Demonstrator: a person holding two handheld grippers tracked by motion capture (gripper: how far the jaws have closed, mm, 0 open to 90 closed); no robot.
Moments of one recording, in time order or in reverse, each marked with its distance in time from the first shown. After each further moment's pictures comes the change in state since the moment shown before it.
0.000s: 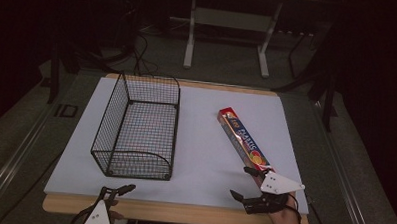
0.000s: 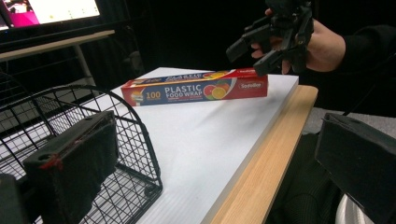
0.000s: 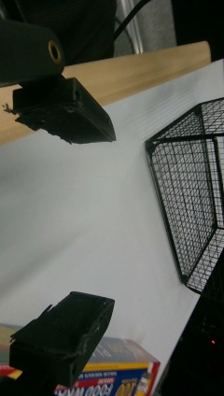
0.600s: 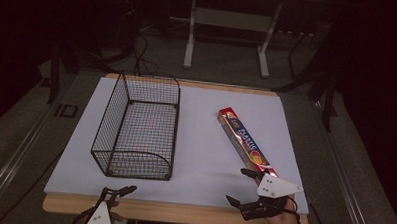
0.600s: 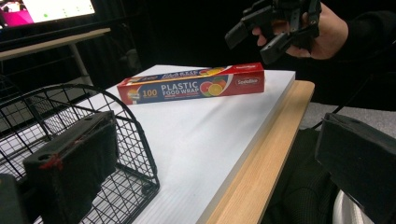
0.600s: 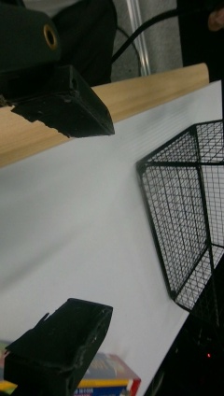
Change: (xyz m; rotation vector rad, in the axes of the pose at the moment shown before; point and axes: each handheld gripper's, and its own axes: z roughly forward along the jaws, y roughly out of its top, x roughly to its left) left arm -0.002 0.000 0.001 0.014 -0.012 0.014; right arm 0.018 0.024 -0.005 0.027 0.022 -0.030
